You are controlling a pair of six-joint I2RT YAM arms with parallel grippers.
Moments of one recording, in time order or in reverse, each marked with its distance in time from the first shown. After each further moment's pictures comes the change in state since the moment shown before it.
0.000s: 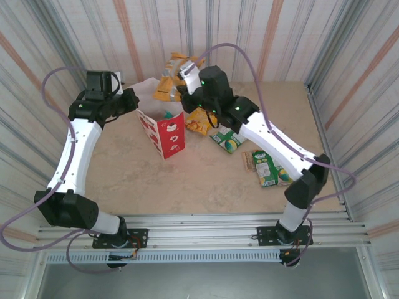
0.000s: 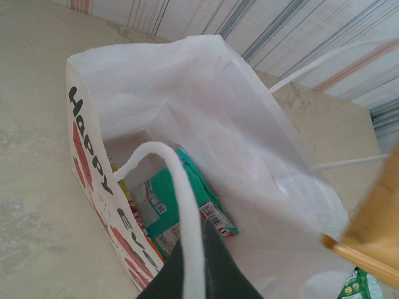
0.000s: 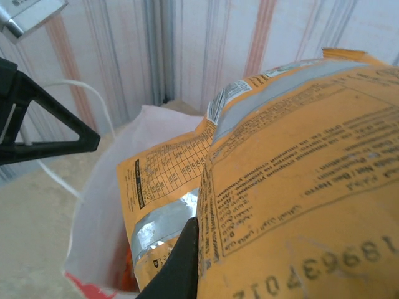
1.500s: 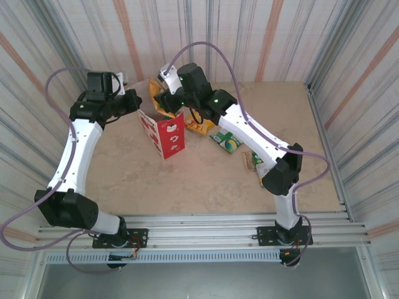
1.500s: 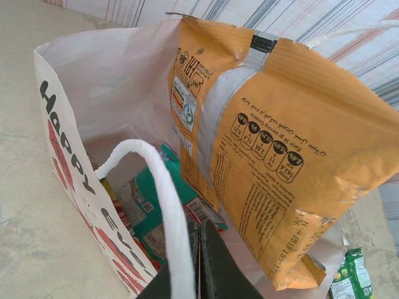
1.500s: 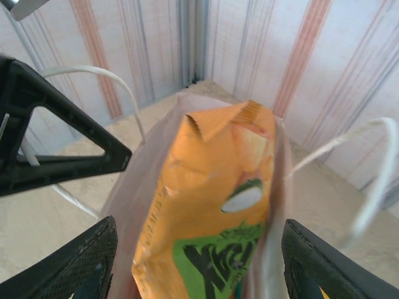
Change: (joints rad) left arm 0.000 0.000 -0.023 0.026 0.064 0.019; right arm 0.023 0.241 0.278 -0.137 -0.097 0.039
